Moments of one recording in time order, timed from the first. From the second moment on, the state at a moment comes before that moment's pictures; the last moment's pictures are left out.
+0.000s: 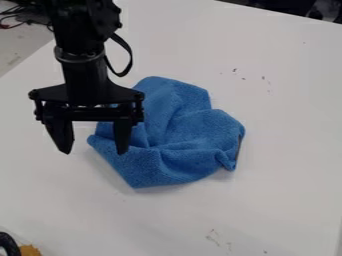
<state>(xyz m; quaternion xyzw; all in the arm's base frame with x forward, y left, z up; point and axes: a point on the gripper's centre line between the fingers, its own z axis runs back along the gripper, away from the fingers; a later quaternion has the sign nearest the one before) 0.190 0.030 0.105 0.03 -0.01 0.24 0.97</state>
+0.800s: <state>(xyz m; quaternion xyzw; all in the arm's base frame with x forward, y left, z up) 0.261 0.028 0.092 0.03 0.00 0.17 0.98</state>
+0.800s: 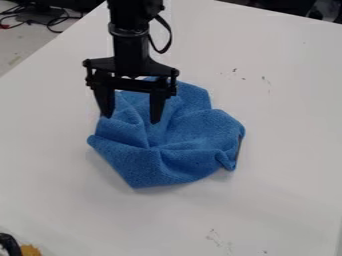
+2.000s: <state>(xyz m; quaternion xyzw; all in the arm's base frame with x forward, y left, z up) 0.386 0.042 0.006 0.00 -0.02 0.14 0.99</state>
